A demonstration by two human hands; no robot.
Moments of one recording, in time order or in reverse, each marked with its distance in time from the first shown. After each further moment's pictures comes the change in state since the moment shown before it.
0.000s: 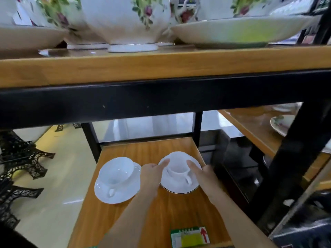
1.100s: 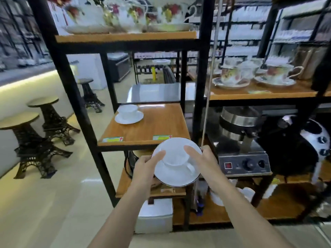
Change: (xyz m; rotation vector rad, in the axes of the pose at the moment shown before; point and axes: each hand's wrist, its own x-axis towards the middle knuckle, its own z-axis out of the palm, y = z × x) left_hand -0.385 -0.076 -0.017 -0.283 -0.021 -0.028; right_hand -0.289 0.105 -0.137 0.128 -0.137 -0.223
